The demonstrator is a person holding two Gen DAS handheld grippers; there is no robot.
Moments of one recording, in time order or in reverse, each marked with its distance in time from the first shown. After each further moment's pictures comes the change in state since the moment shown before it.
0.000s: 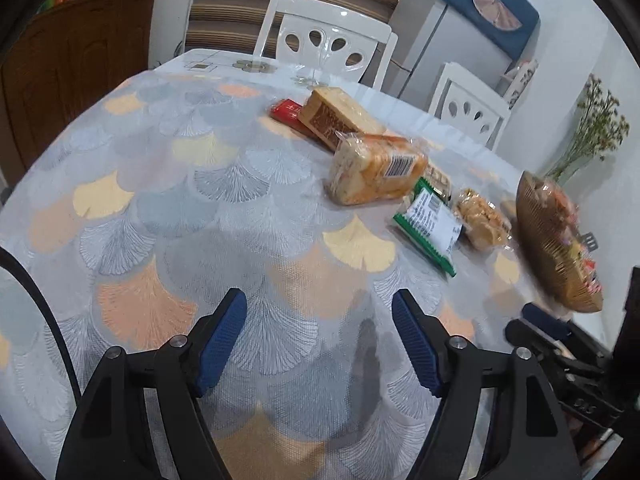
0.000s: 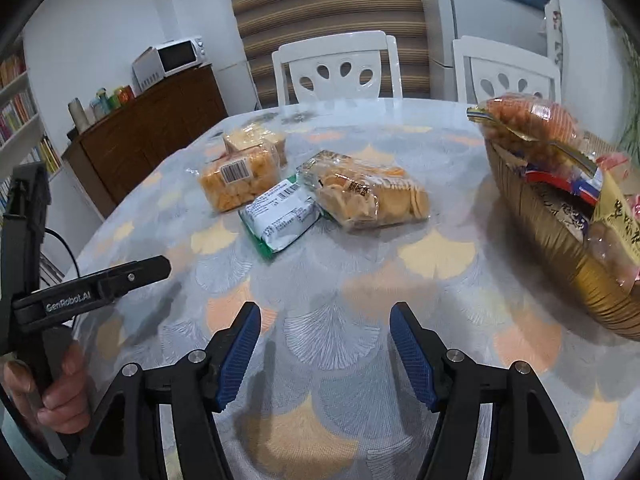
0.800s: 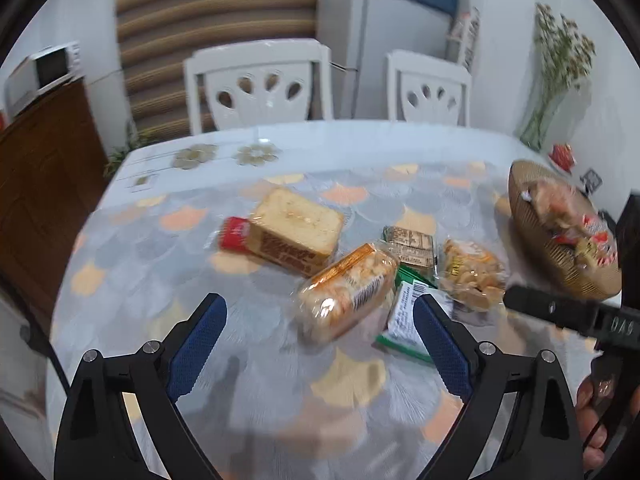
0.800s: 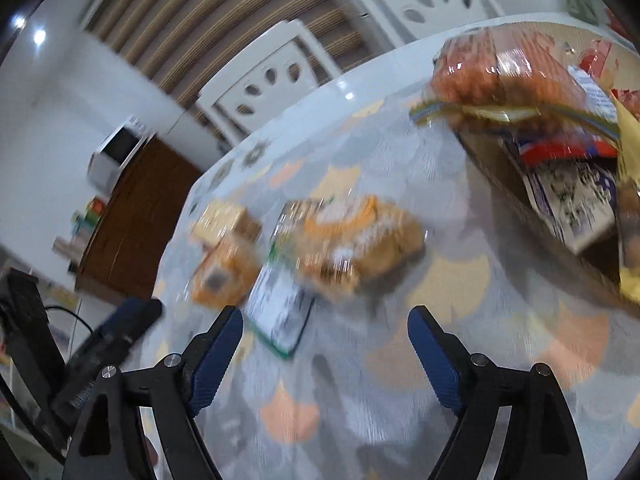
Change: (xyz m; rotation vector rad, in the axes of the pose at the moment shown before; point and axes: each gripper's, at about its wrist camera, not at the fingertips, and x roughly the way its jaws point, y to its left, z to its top) left arm 0.020 -0.058 0.096 0.382 -0.012 0.042; right arm 0.027 -0.042 0.066 0.502 0.018 0.088
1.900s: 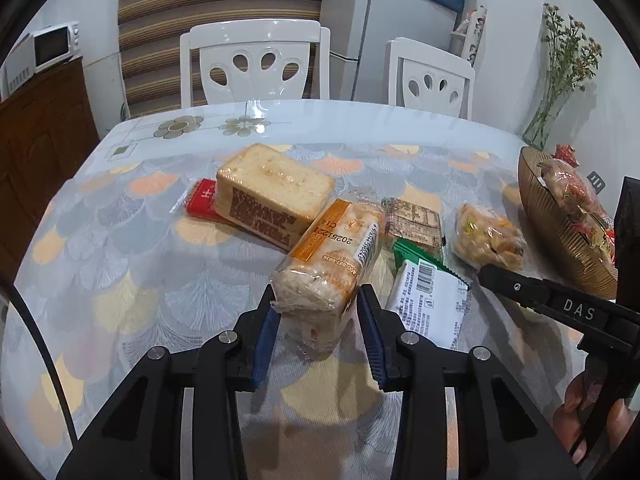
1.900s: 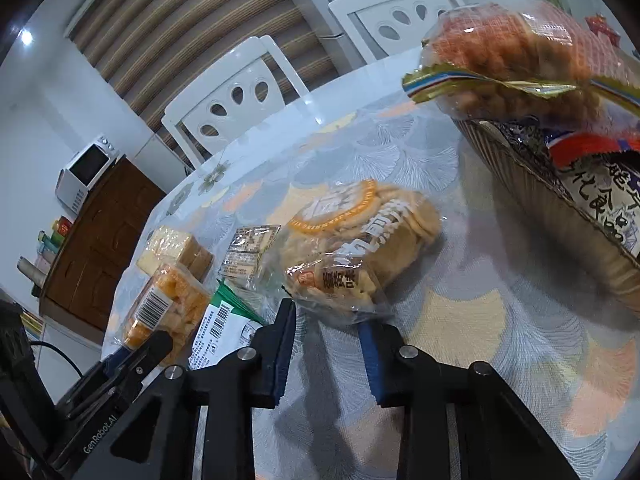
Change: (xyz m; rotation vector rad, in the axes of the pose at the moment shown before) left arm 0.031 -0.009 -0.028 -0.066 0.001 -0.021; right arm 0.027 -0.011 -0.005 0.004 -0.082 -0.099
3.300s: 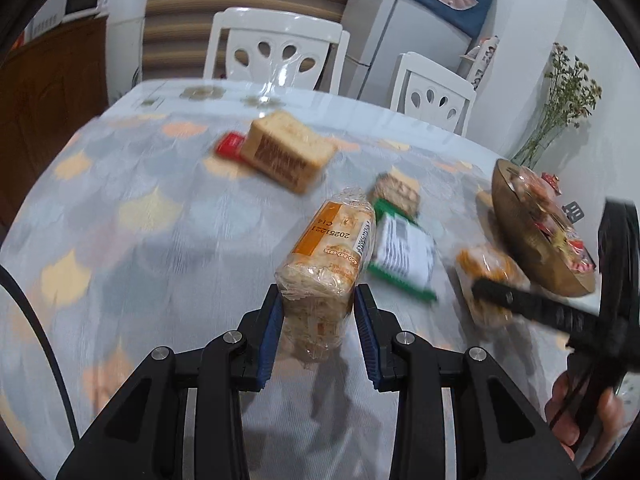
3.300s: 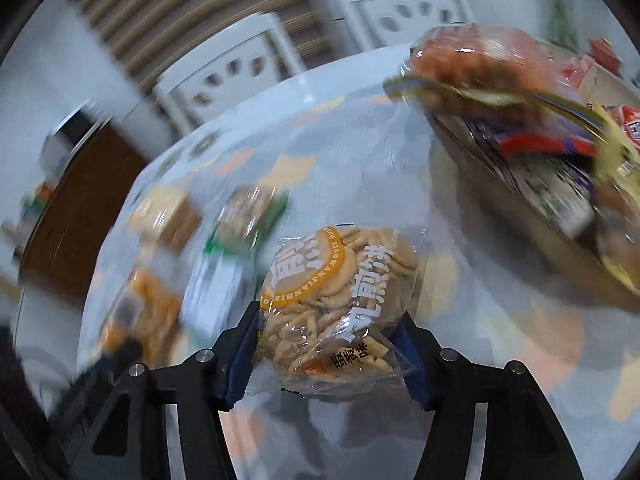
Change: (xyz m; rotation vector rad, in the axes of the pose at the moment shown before) left arm -0.050 0.013 -0.051 -0.166 0.010 -0.074; right arm -0.034 0.006 -0.022 -0.170 0.115 -0.075
